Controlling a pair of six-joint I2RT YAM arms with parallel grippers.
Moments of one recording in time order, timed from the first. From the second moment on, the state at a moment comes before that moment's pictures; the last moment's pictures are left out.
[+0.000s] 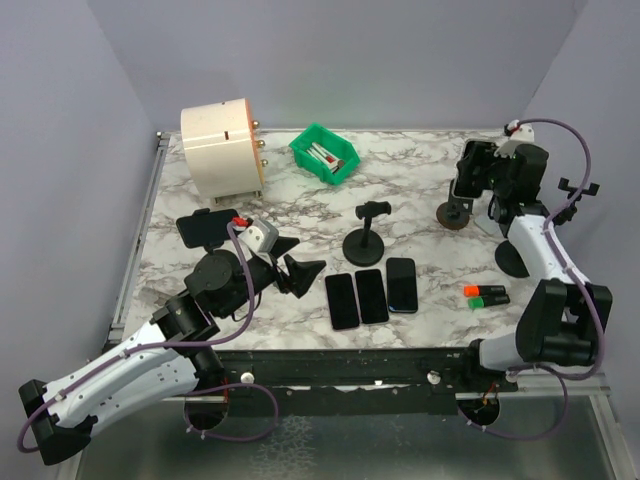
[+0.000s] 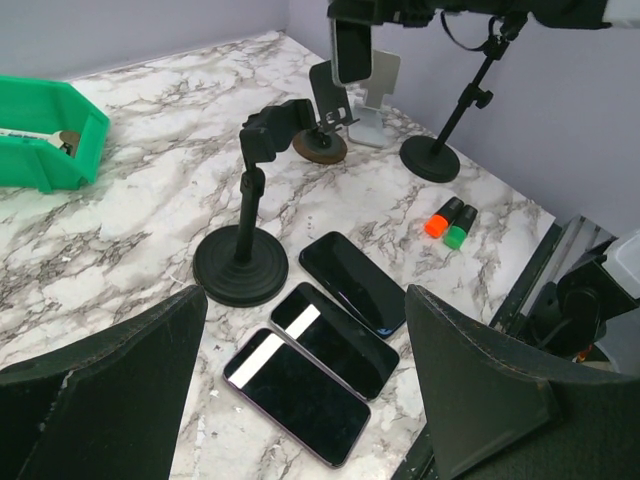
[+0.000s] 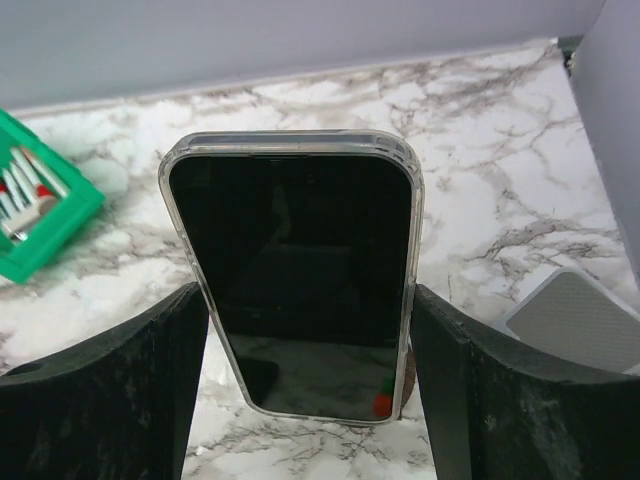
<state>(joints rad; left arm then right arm) -0.93 0.62 0.63 0.01 -0.06 -0.23 -0.14 1.45 1.02 0.11 -0.18 0.07</state>
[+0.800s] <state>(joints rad) -0.93 0.63 0.63 0.00 -0.07 -0.23 0.24 0.90 1.02 -0.55 -0.02 0.20</state>
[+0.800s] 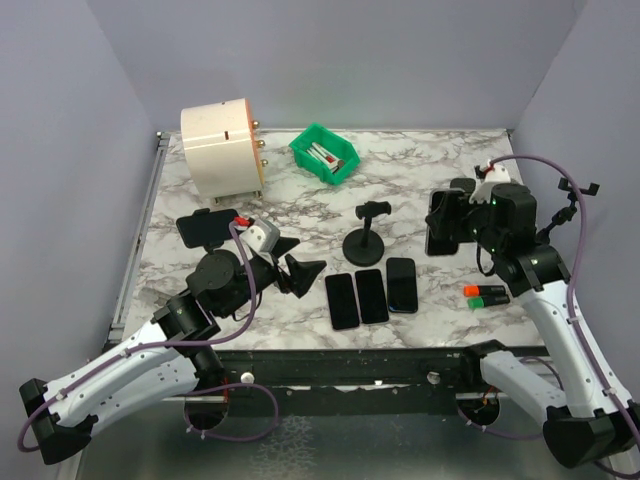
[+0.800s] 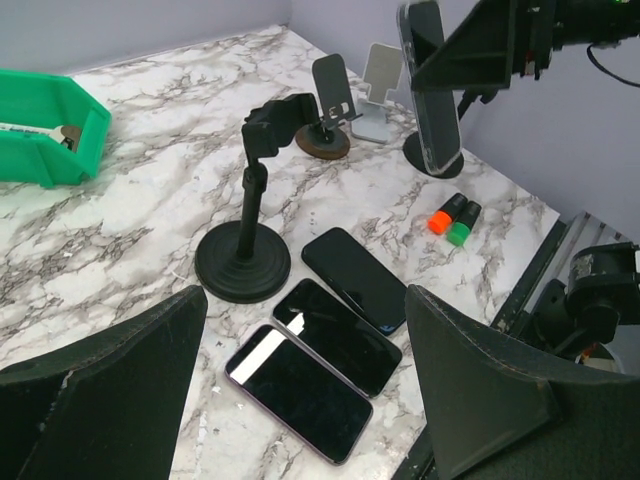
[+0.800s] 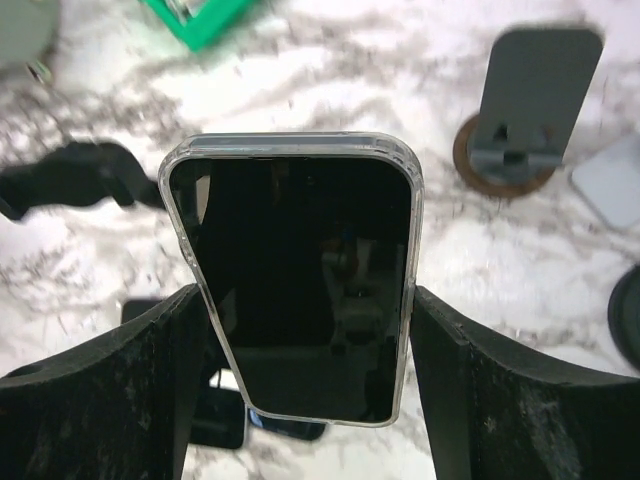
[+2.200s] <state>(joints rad) -0.93 0.64 0.63 -0.03 -0.09 -0.23 0.13 1.33 0.75 -0.48 0.07 0.30</state>
